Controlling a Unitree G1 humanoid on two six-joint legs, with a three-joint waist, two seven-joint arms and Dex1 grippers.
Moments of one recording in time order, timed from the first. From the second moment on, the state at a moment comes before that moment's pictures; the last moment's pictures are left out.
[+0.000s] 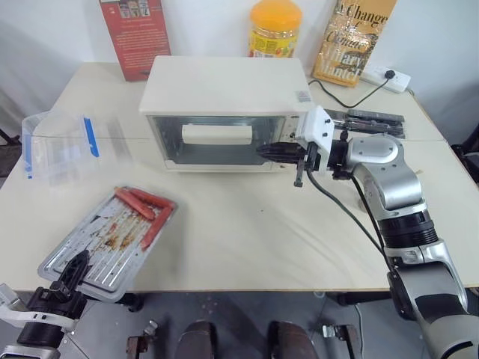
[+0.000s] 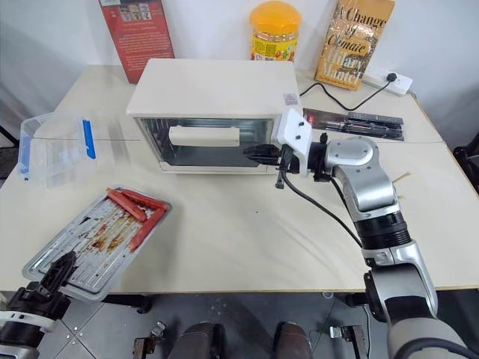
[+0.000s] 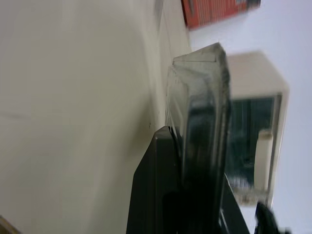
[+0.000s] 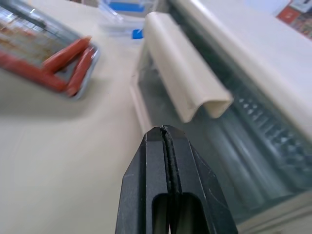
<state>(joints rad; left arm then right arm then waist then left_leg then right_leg) 0.56 0.29 0.80 -0.46 -1.96 0.79 0.13 -0.88 -0.52 0.12 0.16 0.26 0.21 1.10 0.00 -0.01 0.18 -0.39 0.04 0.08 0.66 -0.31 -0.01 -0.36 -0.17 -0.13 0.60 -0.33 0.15</state>
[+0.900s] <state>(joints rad) -0.34 0.83 0.20 0.28 -1.90 1.34 -0.10 -0.40 -0.89 -0.12 0.09 0.55 0.34 1.50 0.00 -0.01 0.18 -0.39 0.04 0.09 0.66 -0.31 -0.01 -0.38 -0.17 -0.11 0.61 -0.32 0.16</state>
